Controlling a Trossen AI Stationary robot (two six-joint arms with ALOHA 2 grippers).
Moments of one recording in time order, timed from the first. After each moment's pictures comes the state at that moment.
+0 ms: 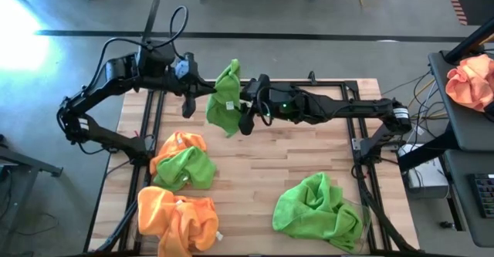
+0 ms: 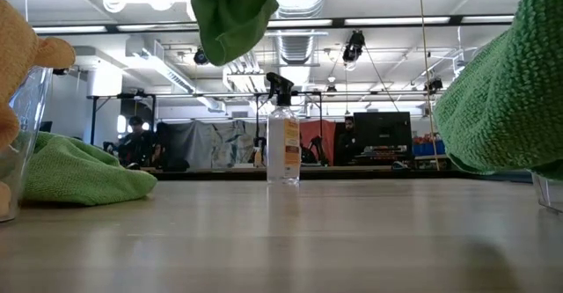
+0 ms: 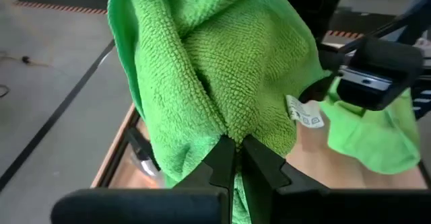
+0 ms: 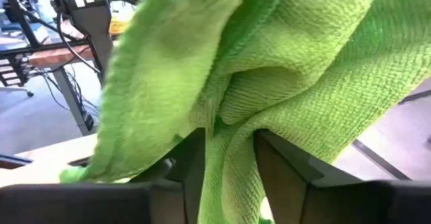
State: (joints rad) left arm 0.32 1.29 1.77 -0.98 0.14 0.09; right arm -0.06 1.67 1.61 -0.12 0.26 0.11
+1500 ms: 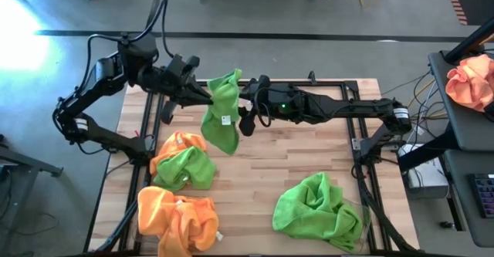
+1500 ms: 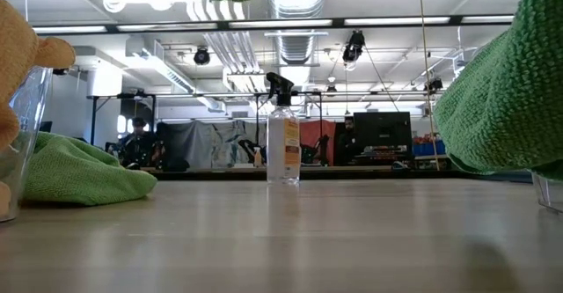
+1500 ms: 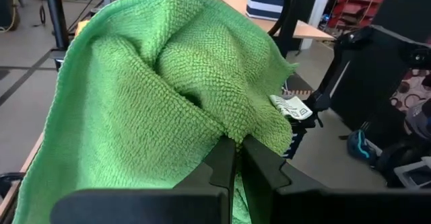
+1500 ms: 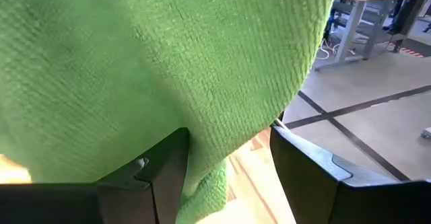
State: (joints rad) left arm 0.28 1.28 1.83 -0.80 0.55 0.01; right arm -0.06 1.67 1.61 -0.17 0.26 0.10
